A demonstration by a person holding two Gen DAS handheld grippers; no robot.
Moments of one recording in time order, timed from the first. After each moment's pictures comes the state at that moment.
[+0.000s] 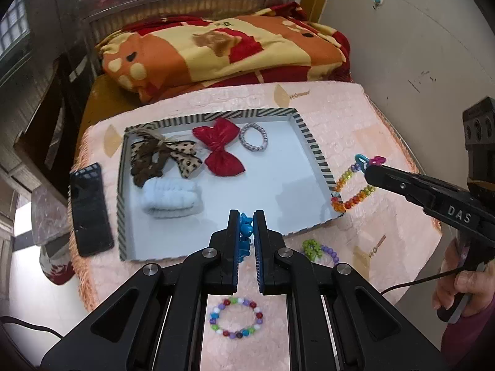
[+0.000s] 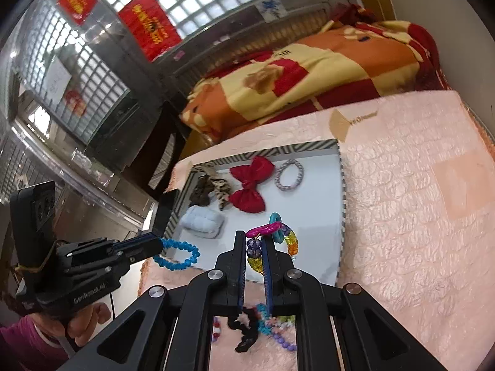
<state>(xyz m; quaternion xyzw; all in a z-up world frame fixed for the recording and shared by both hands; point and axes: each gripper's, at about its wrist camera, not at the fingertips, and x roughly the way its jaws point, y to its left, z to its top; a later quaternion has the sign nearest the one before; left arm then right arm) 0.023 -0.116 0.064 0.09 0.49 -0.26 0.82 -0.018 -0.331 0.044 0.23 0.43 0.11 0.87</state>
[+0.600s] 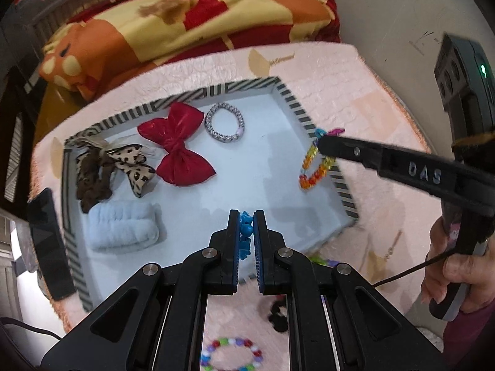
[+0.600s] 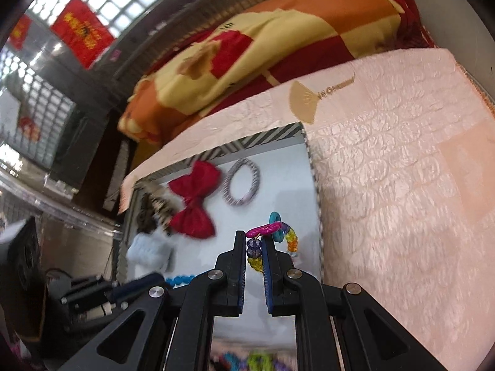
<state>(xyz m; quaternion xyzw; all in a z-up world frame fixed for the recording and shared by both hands) 0.075 -0.177 0.000 0.14 0.54 -0.30 0.77 0.063 -0.354 -0.026 0.27 0.48 0.03 0.83</state>
